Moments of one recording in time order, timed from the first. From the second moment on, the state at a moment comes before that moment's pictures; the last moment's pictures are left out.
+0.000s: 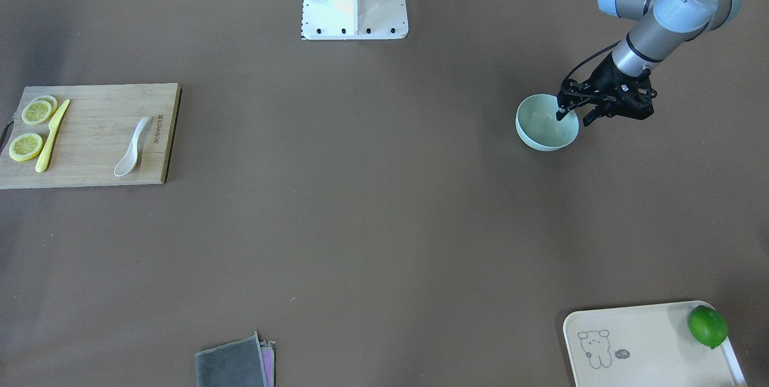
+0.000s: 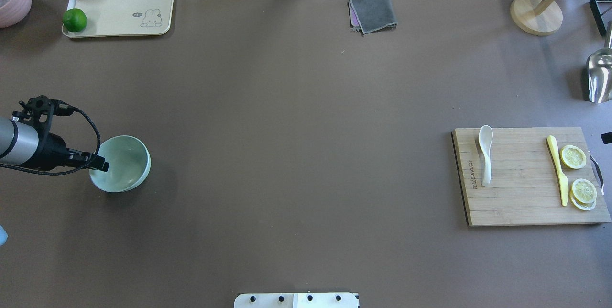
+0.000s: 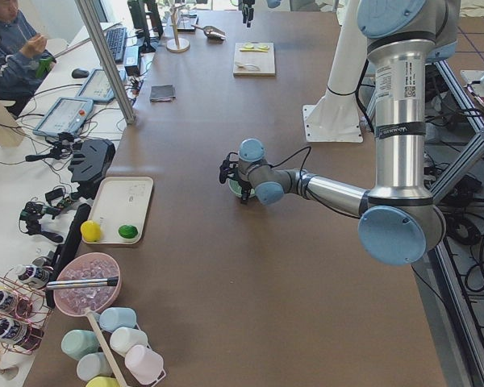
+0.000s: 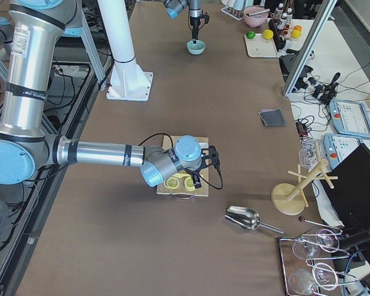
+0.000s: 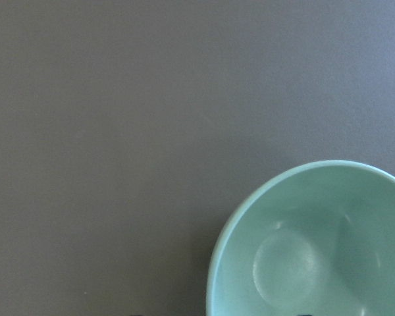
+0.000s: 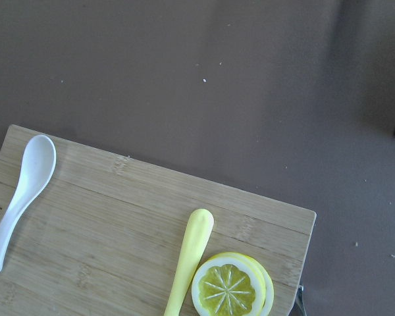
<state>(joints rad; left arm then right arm) -0.76 -1.49 -1.80 -2.28 -2.10 -0.95 1.32 -1.80 1.69 -0.93 2.48 0.29</state>
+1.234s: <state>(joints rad) -0.58 -1.91 -1.88 -1.92 -1.94 -1.36 1.11 -1.79 1.83 -0.93 2.40 0.63</state>
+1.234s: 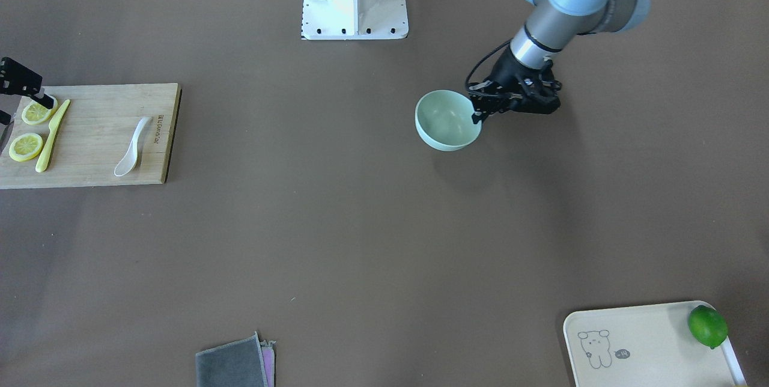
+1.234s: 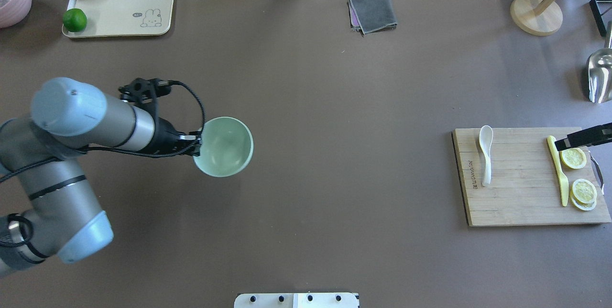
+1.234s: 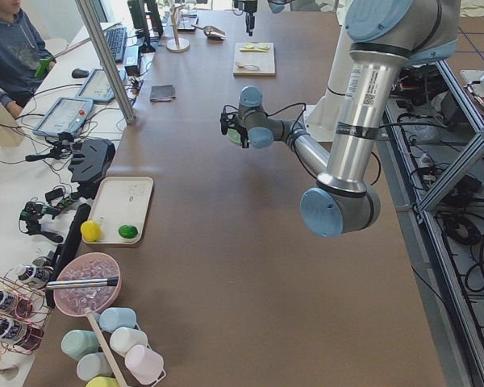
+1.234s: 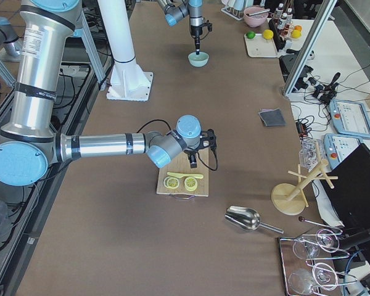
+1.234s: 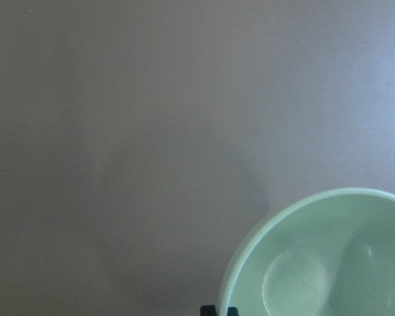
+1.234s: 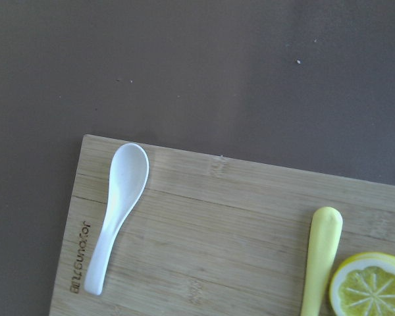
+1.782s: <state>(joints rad) -0.42 -2.20 -1.76 -1.67 -1.77 -1.42 0.90 -1.73 1.87 -0.93 2.26 0.90</state>
